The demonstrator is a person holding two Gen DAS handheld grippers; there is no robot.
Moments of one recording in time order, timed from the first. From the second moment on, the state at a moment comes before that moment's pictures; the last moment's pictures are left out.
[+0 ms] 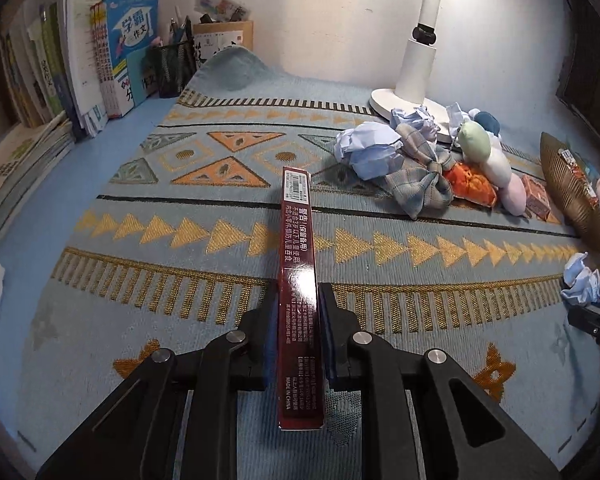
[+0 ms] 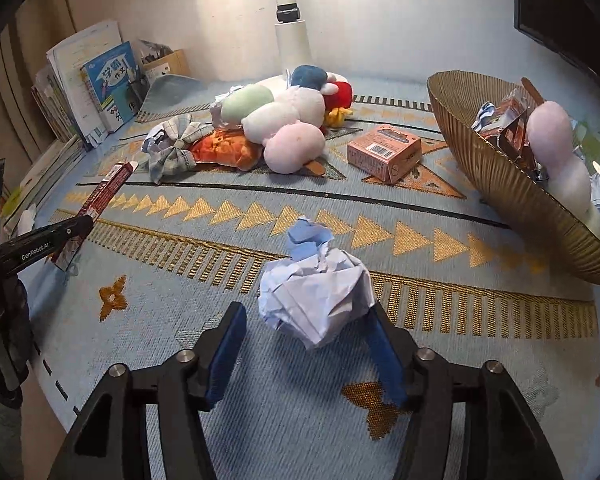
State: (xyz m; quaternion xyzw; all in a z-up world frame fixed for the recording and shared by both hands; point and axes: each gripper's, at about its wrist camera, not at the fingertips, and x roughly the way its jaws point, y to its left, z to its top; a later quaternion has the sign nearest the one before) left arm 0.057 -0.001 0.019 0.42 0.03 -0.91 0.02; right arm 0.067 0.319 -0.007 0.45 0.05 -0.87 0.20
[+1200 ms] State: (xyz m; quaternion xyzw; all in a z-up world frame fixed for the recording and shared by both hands) left arm -0.030 0.273 0.143 0.35 0.00 -0.91 -0.24; right arm 0.026 0.519 0.130 0.34 -0.14 -0.93 -0.01
